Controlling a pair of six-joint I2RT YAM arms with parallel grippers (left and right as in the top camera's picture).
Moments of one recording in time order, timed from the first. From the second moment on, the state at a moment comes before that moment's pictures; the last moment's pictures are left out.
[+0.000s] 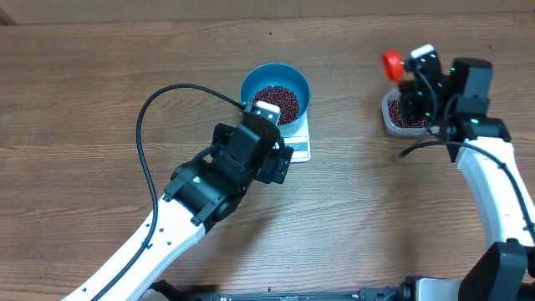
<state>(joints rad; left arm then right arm) -0.69 1.29 1.15 -0.71 -0.26 -0.26 -0.13 1.51 1.11 -0.39 -0.25 -0.41</state>
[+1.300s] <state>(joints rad) -0.69 1.29 1.15 -0.71 -0.26 -0.26 -0.15 1.66 1.11 -0.50 0.13 -0.48</state>
